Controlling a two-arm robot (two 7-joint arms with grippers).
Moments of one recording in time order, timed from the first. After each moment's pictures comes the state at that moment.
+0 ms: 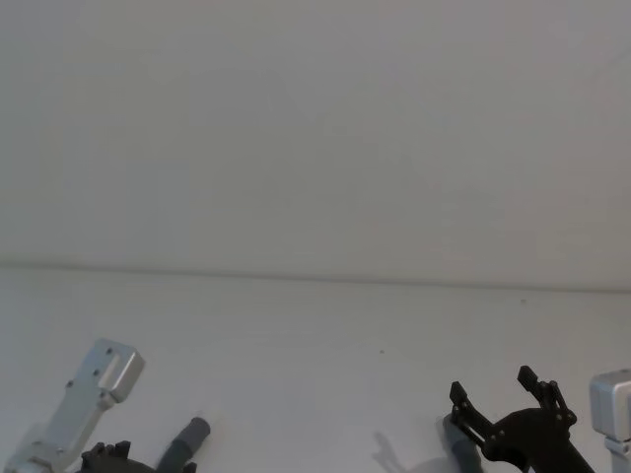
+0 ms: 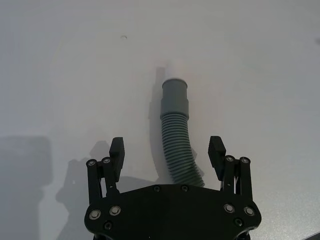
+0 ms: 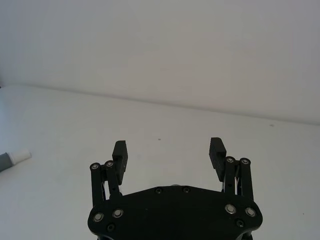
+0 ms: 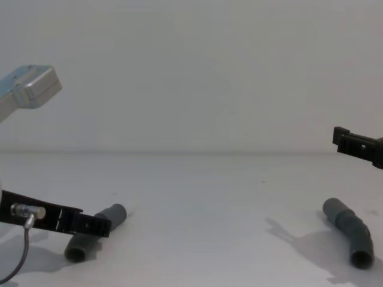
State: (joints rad) left arm -0.15 0.37 0.25 -1.84 -0.38 0.83 -0.05; right arm -0.01 0.34 -0.23 -1.77 0.29 0.03 0.07
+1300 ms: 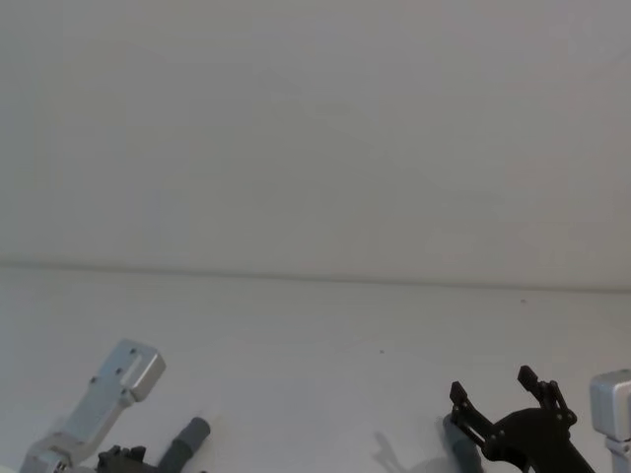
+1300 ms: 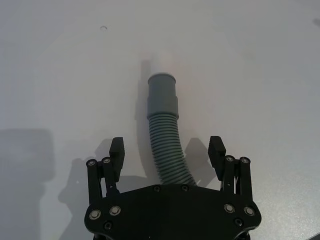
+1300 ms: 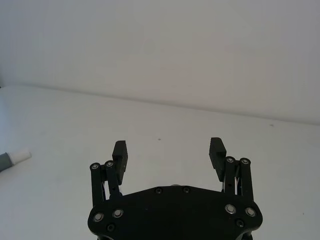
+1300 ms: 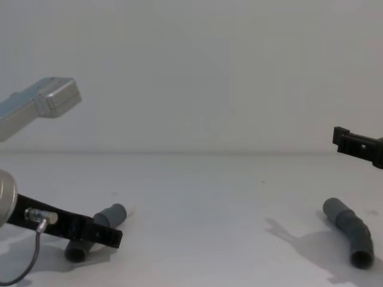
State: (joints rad) left arm -0.22 0.37 0.30 -1.77 -0.35 0.88 -0.13; right arm -0.01 0.34 -0.23 -1.77 0.29 0.03 0.07
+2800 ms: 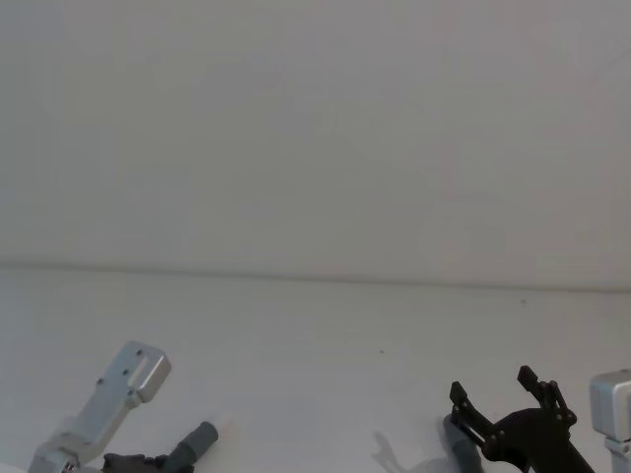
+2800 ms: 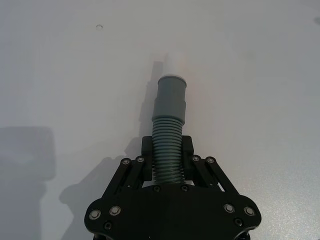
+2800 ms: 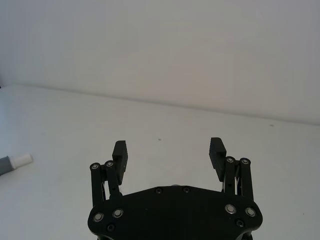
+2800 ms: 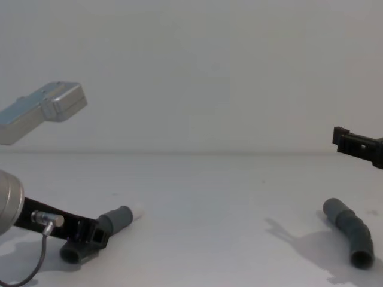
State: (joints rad) left arm -0.23 0.36 0.30 -1.75 -0.33 0.88 -0.14; right arm -0.01 0.34 -0.23 -1.77 0.29 0.03 0.07
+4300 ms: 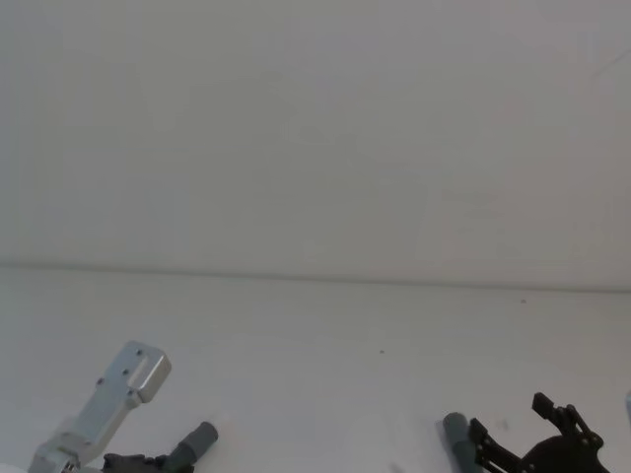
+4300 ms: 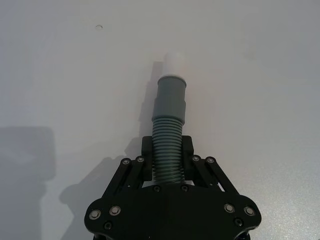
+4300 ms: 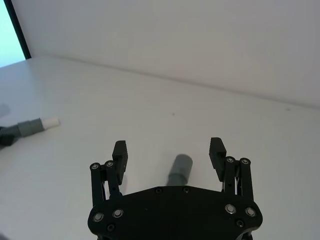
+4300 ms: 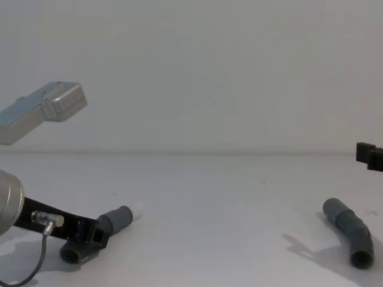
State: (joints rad) left arm -0.23 0.36 0.30 -1.75 -0.33 0.88 -0.14; right arm -0.11 0.46 -0.14 -1.89 0.37 0.16 0.21
